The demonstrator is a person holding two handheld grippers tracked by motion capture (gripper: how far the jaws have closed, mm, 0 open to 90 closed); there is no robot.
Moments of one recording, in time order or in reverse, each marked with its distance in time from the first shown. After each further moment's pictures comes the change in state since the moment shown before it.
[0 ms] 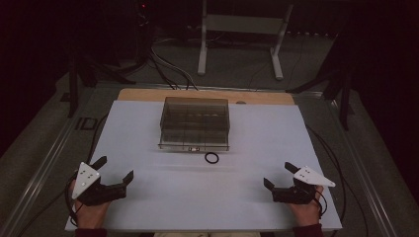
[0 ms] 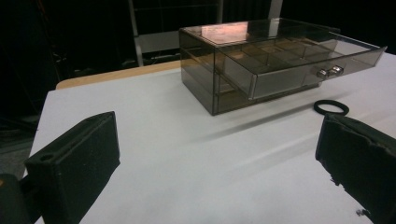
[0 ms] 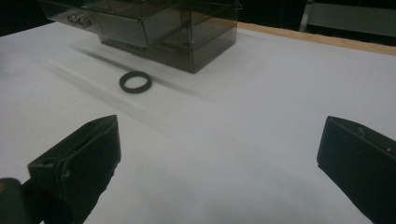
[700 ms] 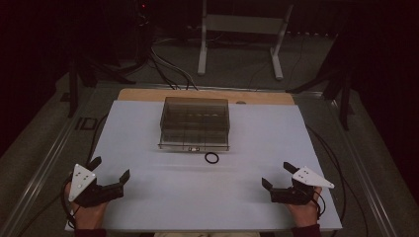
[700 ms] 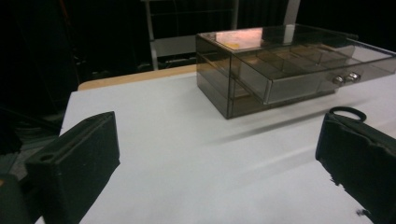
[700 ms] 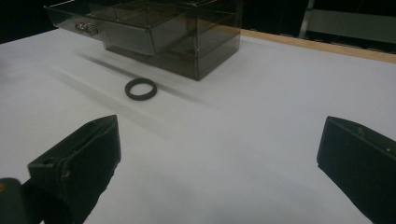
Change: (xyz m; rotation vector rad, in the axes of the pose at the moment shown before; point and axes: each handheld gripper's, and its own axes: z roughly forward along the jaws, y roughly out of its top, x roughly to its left) left arm 0.000 0.001 -0.007 -0.020 0.062 -0.004; right arm 0.008 0.004 0.000 -0.023 -0.001 -0.002
